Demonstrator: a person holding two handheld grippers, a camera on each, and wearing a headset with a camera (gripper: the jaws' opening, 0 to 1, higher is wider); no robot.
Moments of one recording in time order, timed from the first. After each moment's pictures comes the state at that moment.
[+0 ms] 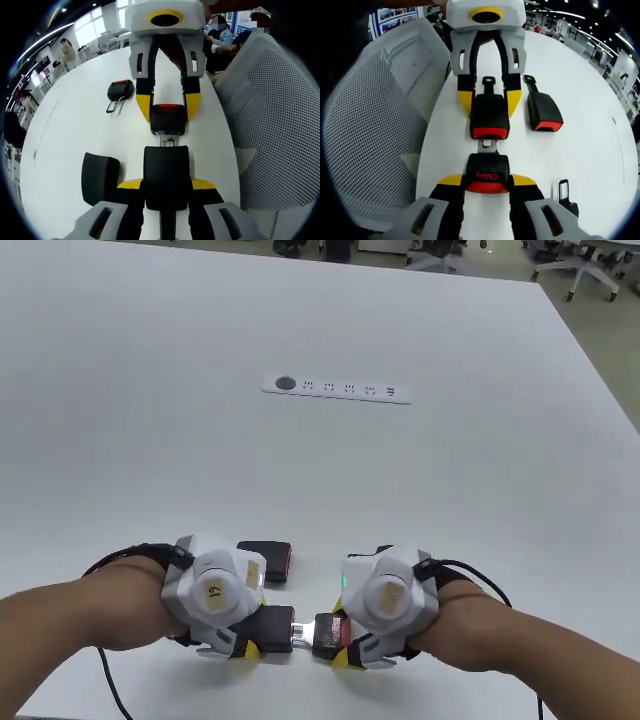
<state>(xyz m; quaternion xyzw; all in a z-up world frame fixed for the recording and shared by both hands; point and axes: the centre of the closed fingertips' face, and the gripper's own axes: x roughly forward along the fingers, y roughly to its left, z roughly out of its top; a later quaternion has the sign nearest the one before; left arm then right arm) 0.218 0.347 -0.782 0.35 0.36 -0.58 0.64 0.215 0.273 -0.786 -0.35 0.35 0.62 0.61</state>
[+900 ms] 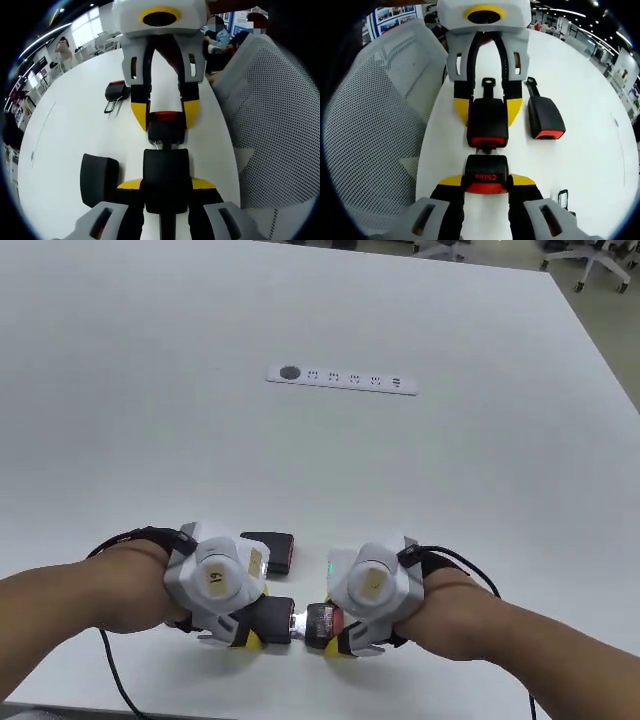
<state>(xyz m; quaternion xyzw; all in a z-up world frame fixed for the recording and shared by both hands) 0.220 0.347 -0.783 0.35 0.36 -0.60 0.63 0.216 0.291 -0.783 -0.35 0.36 0.62 0.61</state>
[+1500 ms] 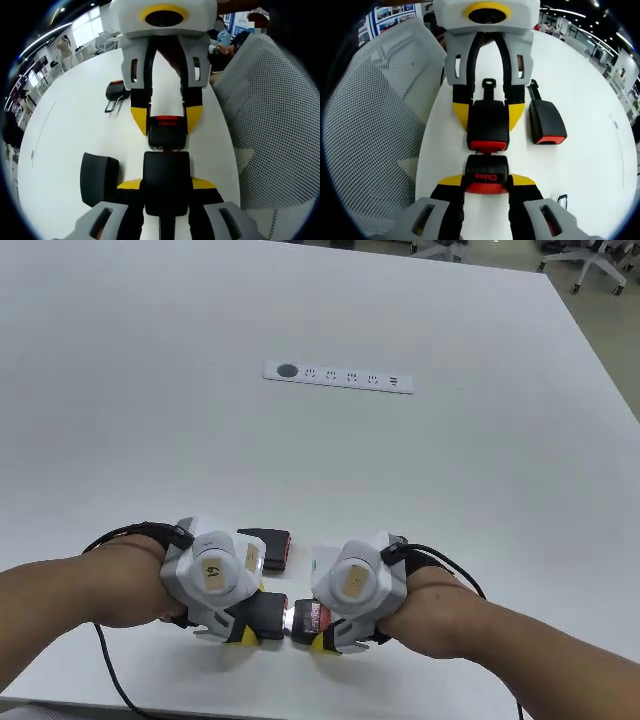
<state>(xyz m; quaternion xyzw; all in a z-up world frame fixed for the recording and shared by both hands) 0.220 0.348 -0.782 0.34 0.36 -0.59 0.63 0.220 0.295 -0.785 -0.36 0.36 0.61 0.61</state>
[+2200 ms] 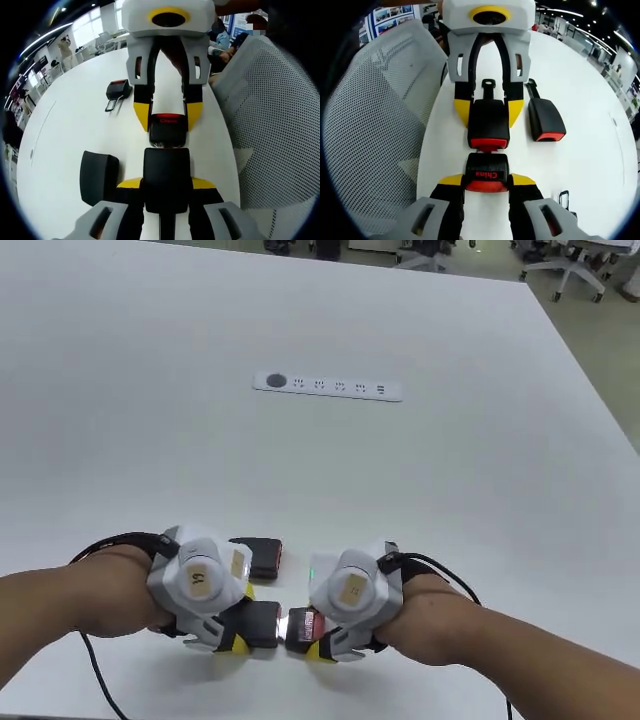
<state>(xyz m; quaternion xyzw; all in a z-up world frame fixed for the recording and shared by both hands) 0.220 0.352 -0.783 0.34 0.36 -0.60 0.63 0.215 0.297 -0.784 -0.35 0.36 0.61 0.61</state>
